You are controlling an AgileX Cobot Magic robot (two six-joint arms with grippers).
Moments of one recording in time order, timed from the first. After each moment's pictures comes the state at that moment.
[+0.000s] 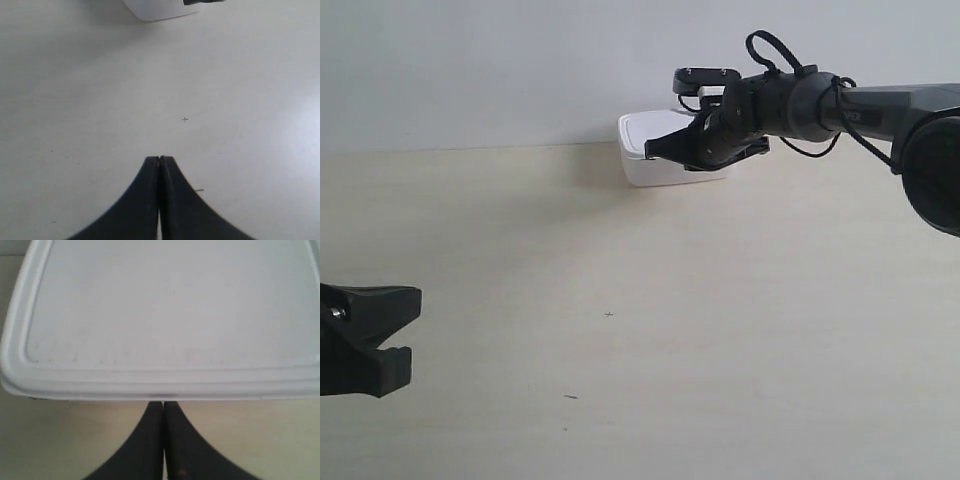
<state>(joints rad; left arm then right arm) -0.50 0.94 -0.33 1.59 0.08 -1.83 0.34 2.48 -1.98 -0.04 0.42 0.24</state>
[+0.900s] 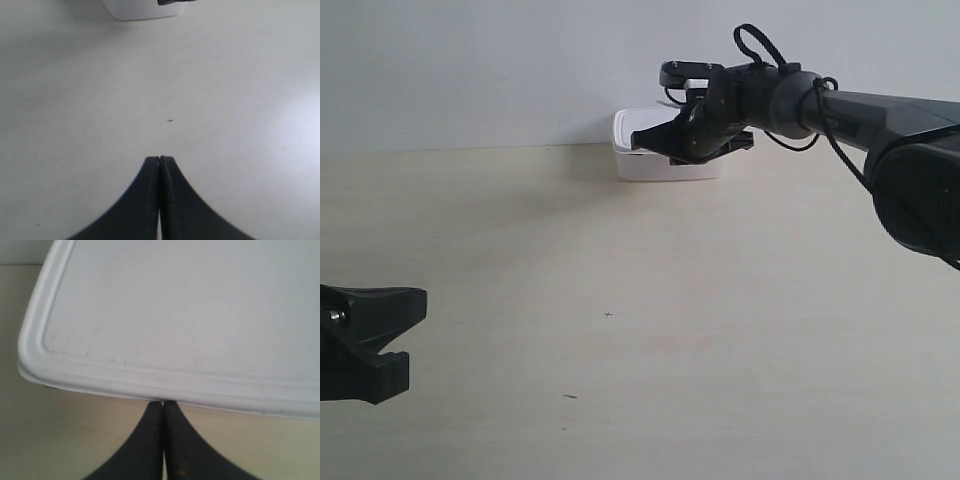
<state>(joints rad) -0.50 0.92 -0.32 1.59 0.04 -1.84 0.35 2.57 -2.17 -0.01 0.54 0.24</state>
